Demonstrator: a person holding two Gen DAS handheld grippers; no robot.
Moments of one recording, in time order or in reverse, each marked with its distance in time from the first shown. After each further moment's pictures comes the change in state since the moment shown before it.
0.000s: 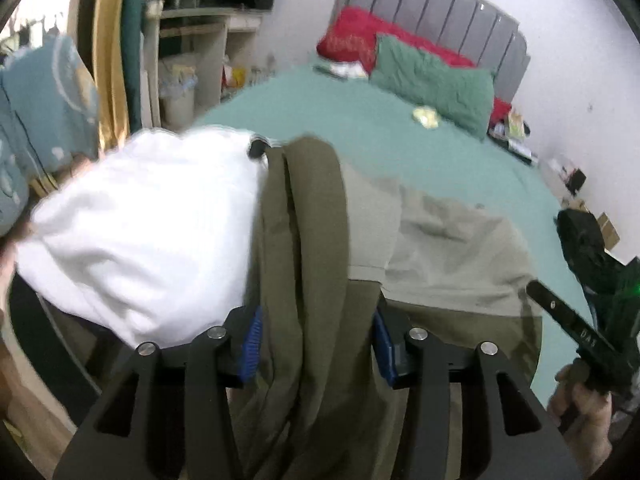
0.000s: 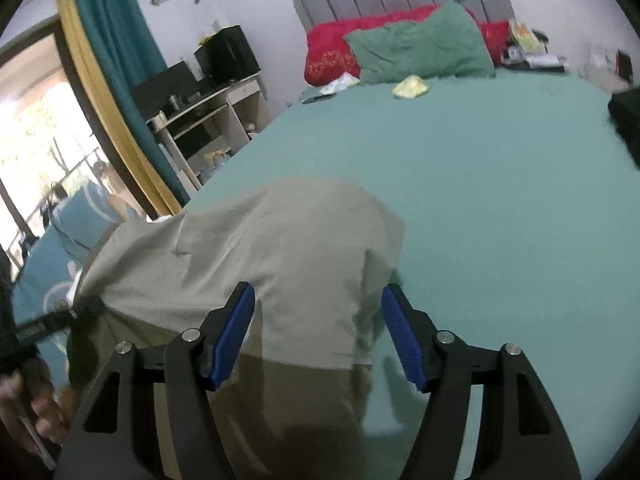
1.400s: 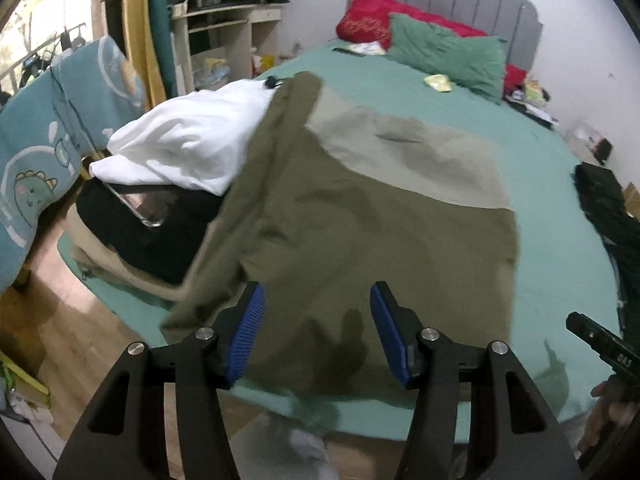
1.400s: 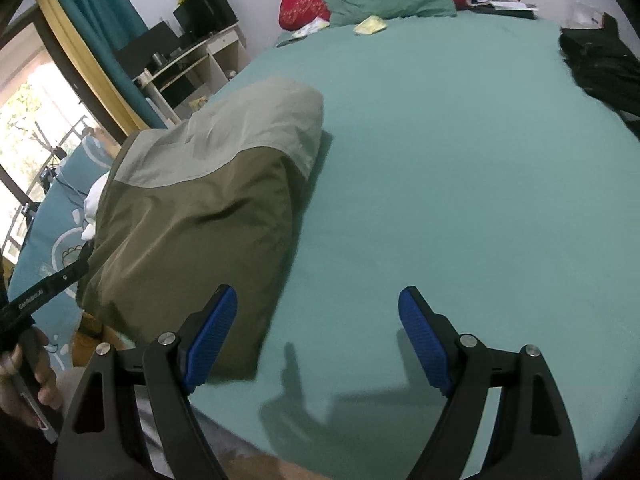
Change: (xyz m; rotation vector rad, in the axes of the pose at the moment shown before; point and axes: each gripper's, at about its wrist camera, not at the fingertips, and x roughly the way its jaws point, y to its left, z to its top) left arm -0.088 -0.052 -0.107 0.031 0.070 0.149; right arm -0.127 -0.060 -0.091 0.078 0.228 -0.039
